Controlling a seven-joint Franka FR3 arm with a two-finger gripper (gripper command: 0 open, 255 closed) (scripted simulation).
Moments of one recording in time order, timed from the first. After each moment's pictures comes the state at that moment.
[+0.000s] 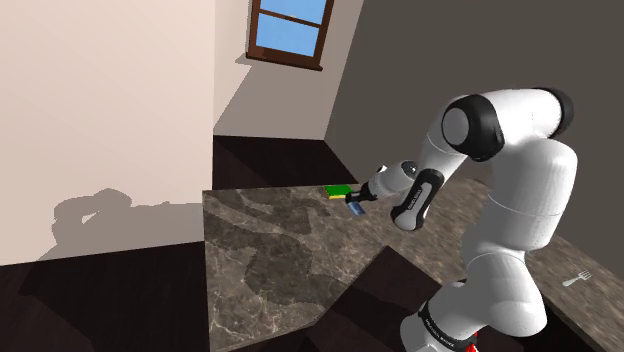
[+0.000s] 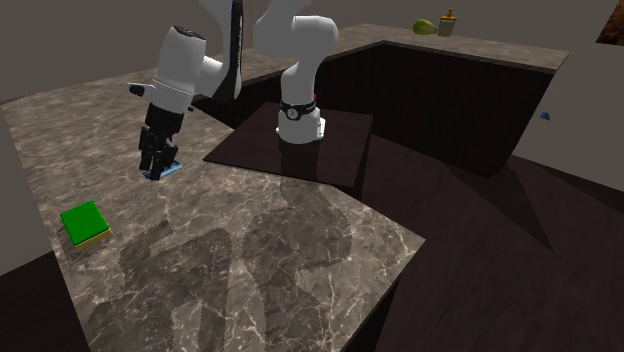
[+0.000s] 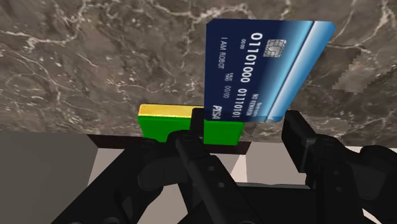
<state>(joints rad) -2.73 -0.33 2.06 -2.70 -0.85 3.62 0.78</state>
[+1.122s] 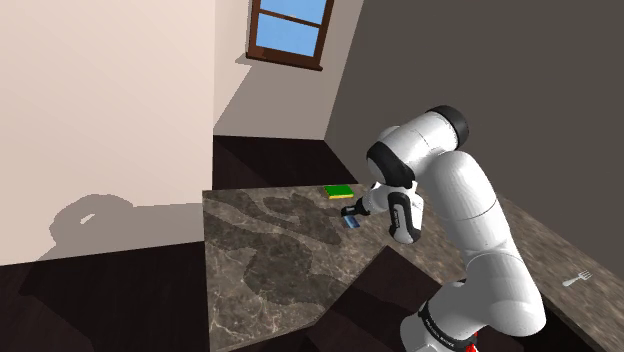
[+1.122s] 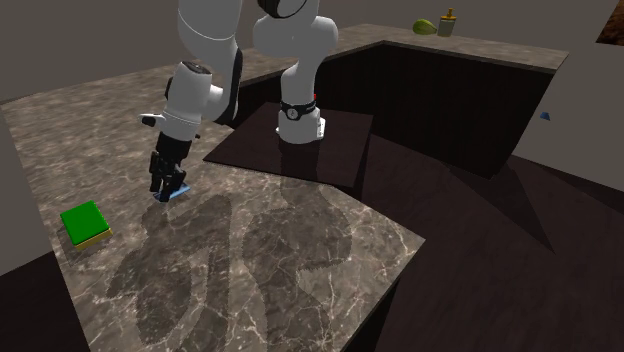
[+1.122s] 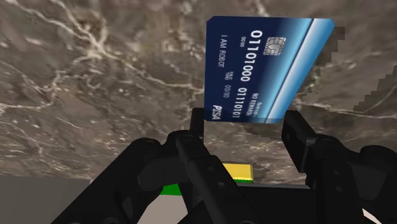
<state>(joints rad) -2.74 -0.83 2.11 -2.59 -0.79 3.98 1.01</state>
